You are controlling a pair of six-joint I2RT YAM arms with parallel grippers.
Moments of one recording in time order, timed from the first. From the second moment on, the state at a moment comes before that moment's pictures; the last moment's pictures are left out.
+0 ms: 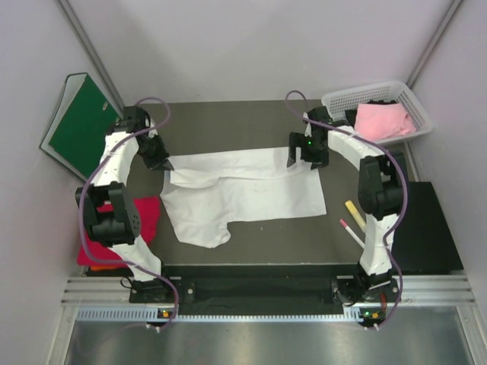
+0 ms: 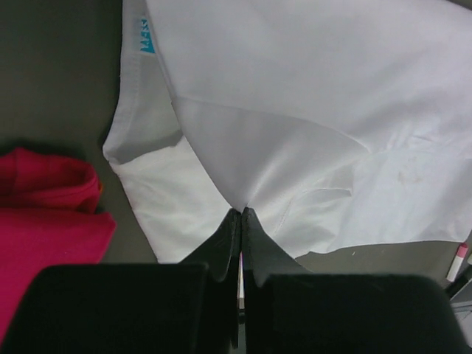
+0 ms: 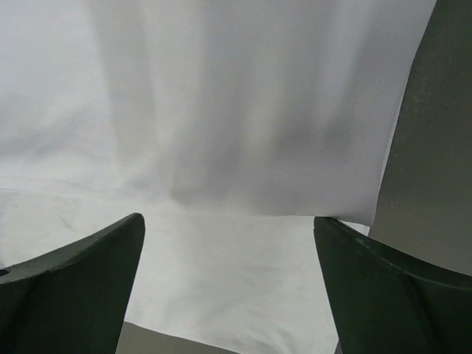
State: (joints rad) left arm 0.12 1.73 1.52 -0.96 0.26 -0.34; right arm 0.28 2.04 1.58 -0.69 -0.18 0.31
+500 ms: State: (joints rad) left arm 0.10 1.73 1.55 -1.08 0.08 -0.30; right arm 0.28 2.03 1.62 -0.74 -0.11 0.31
